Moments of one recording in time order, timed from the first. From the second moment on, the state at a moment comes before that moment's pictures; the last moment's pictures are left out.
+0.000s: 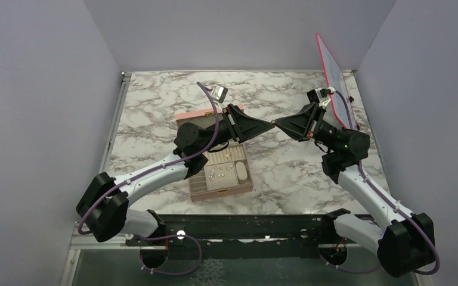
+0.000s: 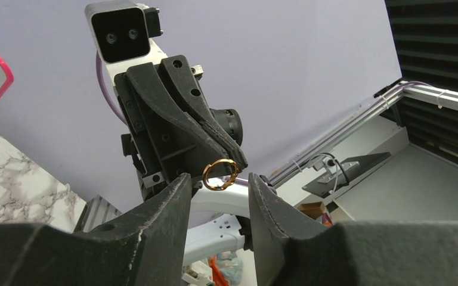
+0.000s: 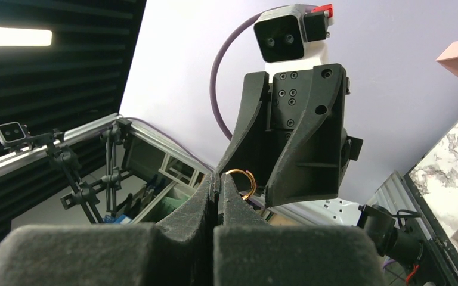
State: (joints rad) left arm -0.81 1.34 0.85 1.00 0.44 -1.33; right arm 0.31 1.03 0.64 1.08 -0.81 1.79
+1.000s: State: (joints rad) left arm -0.81 1.36 0.85 1.06 0.43 -1.34; right arm 0.31 1.04 0.63 1.12 -0.80 1.81
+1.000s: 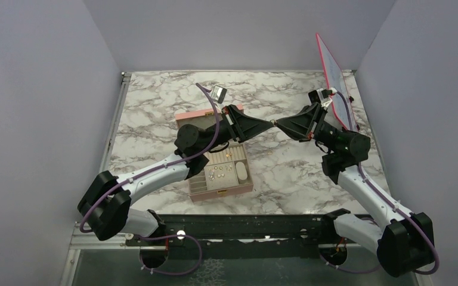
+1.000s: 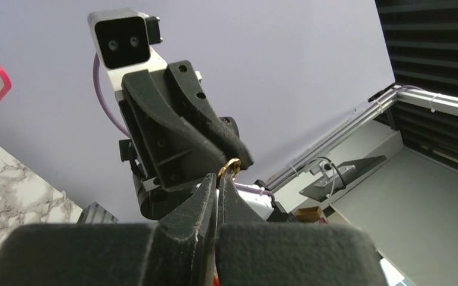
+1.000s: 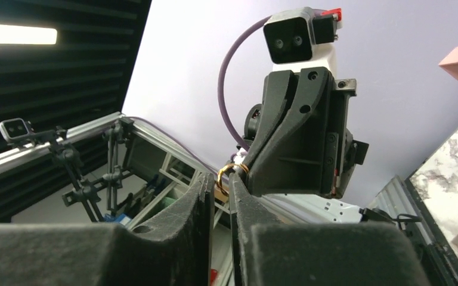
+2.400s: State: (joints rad) left arm -0.81 1.35 0.76 1.05 0.27 -1.35; right arm 0.31 0.92 0.75 0.47 -0.73 1.23
